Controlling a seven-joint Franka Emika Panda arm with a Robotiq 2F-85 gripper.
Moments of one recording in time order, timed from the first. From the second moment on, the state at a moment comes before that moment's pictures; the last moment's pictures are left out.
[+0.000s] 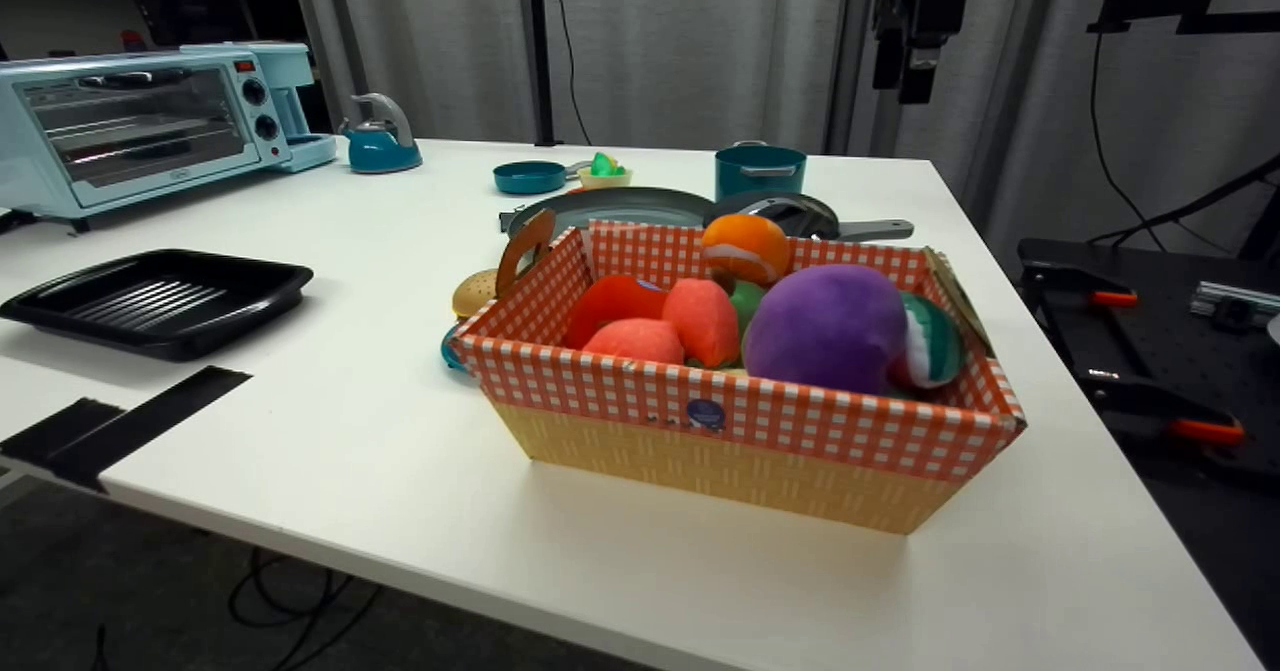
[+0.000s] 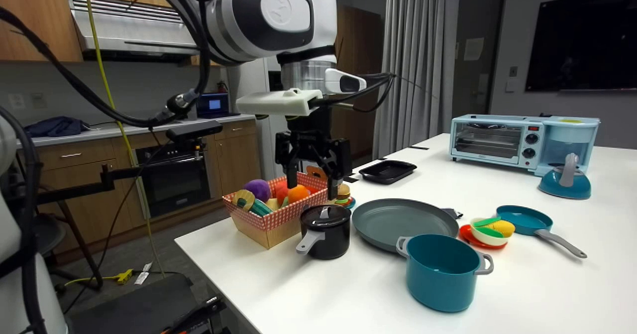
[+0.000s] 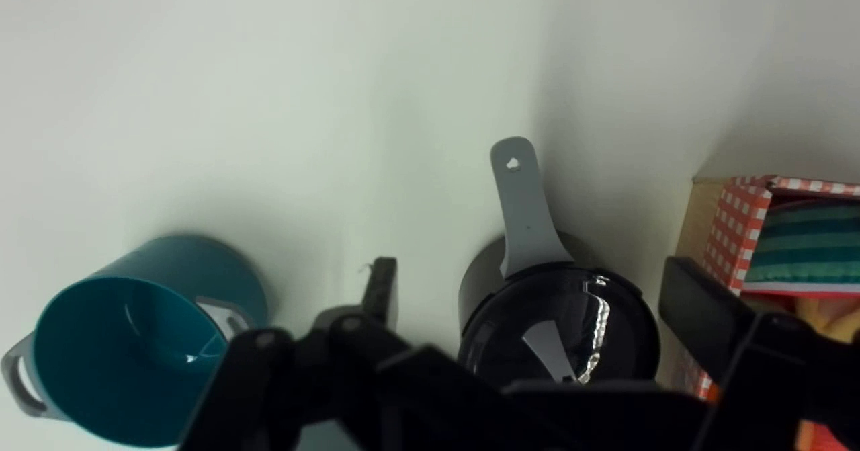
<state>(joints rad) 0.04 -0.35 0.03 -2.67 0.00 2.30 -0.17</state>
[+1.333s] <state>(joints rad) 0.08 0.05 0.08 -2.39 -0.05 2.30 -0.32</state>
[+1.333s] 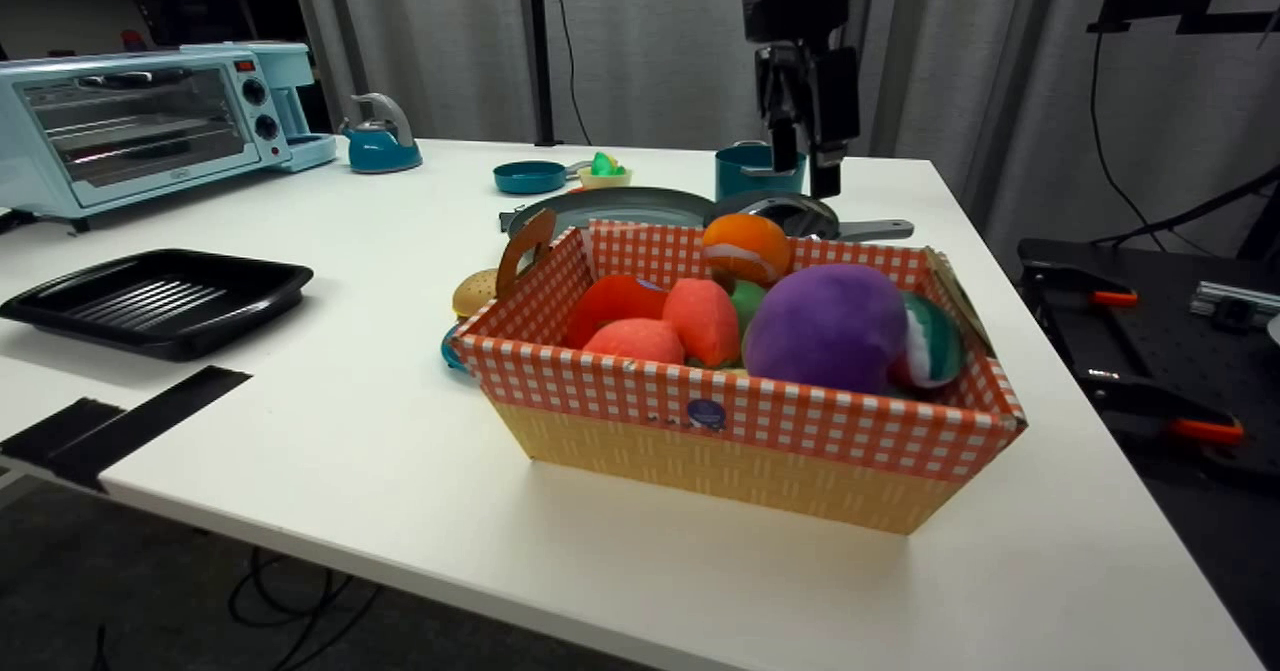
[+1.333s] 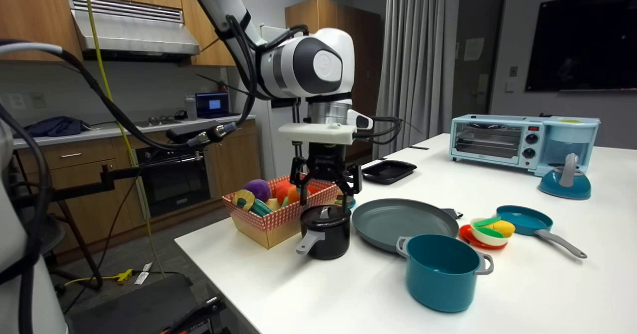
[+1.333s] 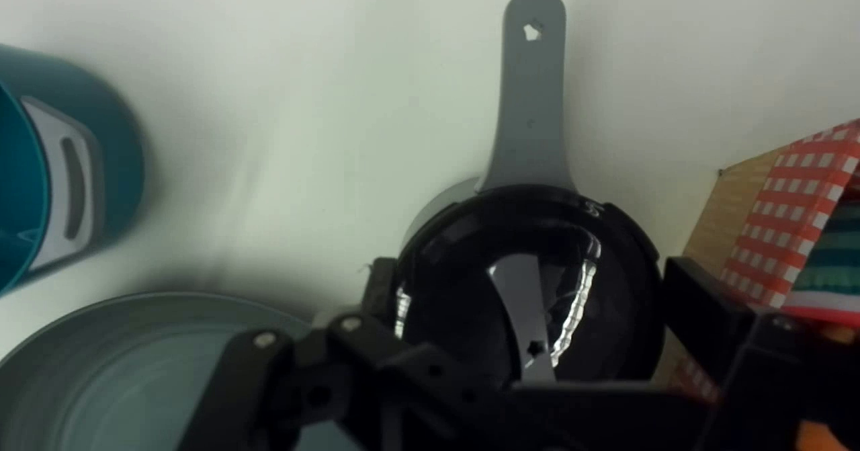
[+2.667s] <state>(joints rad) 0.09 0.17 0.11 -2.26 -0.08 2.30 -0.33</state>
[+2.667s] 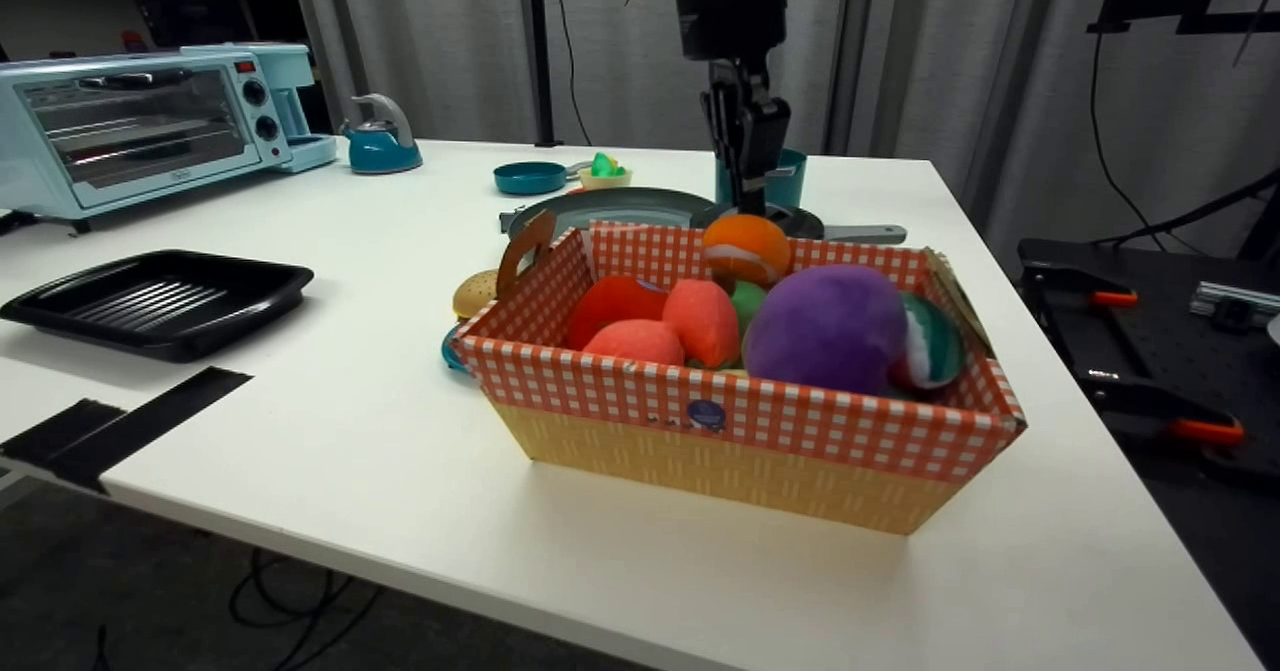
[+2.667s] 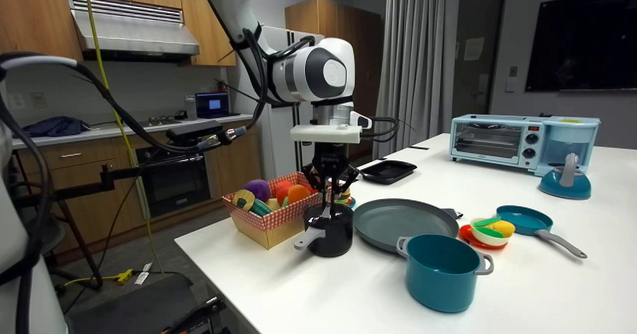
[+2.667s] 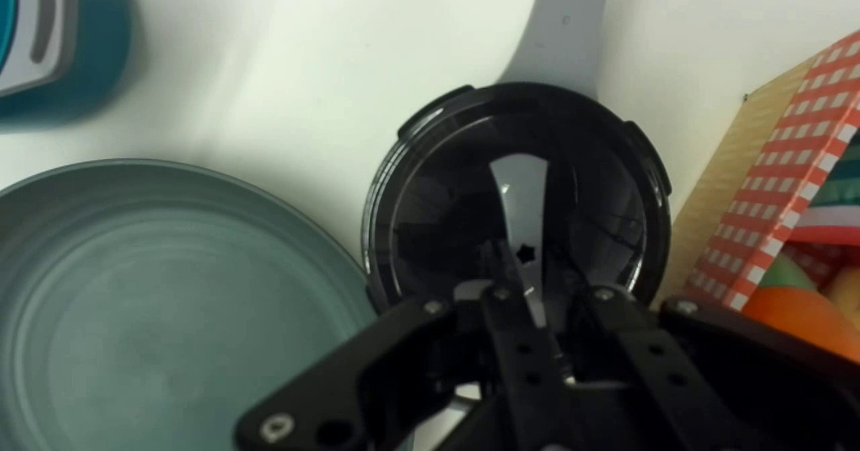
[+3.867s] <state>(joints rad) 0.02 -0.04 0.00 -2.34 -0.08 2.28 -0.27</state>
